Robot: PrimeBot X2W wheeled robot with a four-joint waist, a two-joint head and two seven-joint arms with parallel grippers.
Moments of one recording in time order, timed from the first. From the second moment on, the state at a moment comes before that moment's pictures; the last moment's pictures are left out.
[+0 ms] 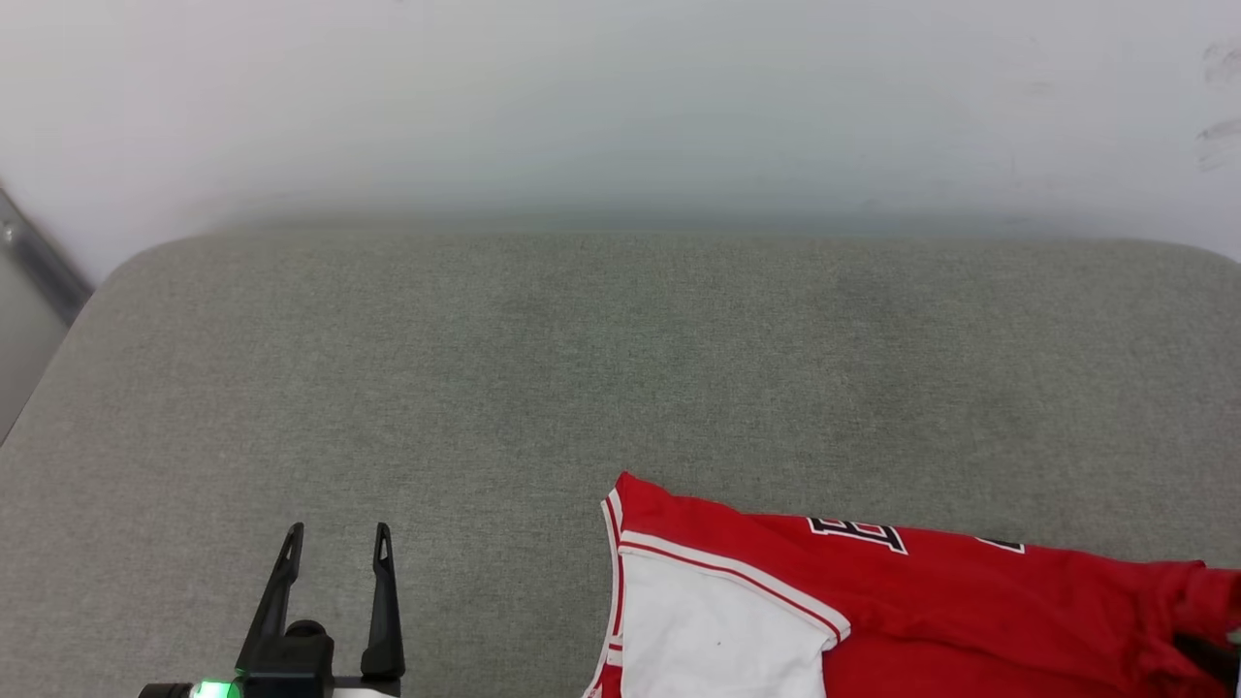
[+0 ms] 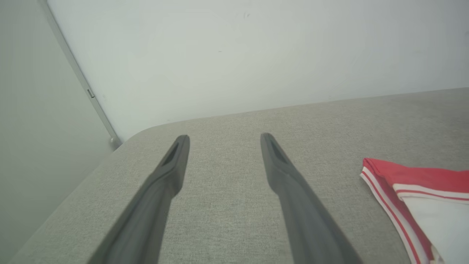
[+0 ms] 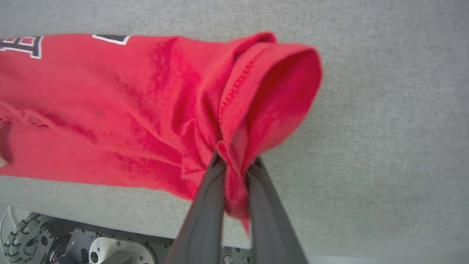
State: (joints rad) left arm 0.13 0.17 -0.12 0.02 -0.05 0.18 -0.26; right arm -0.18 -0.80 0.44 0.55 1.05 0.13 0.46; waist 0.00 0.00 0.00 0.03
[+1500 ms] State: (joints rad) left arm 0.00 0.11 -0.13 0.03 0.00 0.12 -0.26; right arm -0.72 -0.31 1.19 0.52 0.83 0.13 0.44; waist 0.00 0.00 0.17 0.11
